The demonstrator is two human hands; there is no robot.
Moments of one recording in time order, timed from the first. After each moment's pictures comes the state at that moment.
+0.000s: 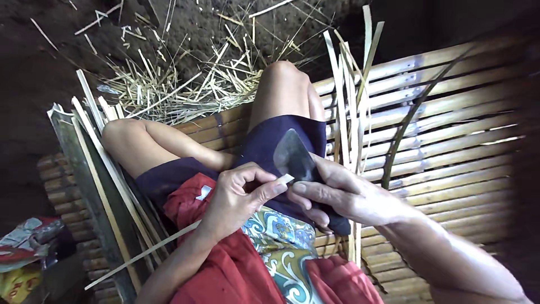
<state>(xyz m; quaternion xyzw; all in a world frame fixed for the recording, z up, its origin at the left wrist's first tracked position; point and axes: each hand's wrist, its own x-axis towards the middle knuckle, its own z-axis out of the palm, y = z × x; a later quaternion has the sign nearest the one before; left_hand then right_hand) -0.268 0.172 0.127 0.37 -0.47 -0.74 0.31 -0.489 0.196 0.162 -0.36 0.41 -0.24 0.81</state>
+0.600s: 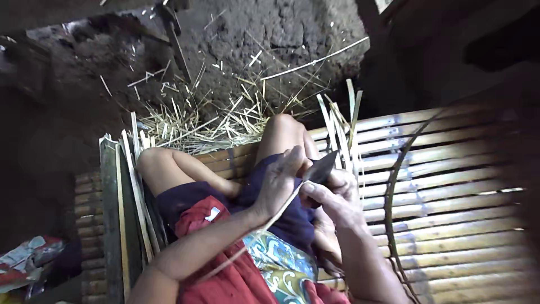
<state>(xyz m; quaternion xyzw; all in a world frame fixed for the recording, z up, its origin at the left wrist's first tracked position) -0.349 0.142 0.139 0.32 -0.40 -0.76 0.40 -0.488 0.189 0.131 -0.52 0.46 -0.51 0.51</state>
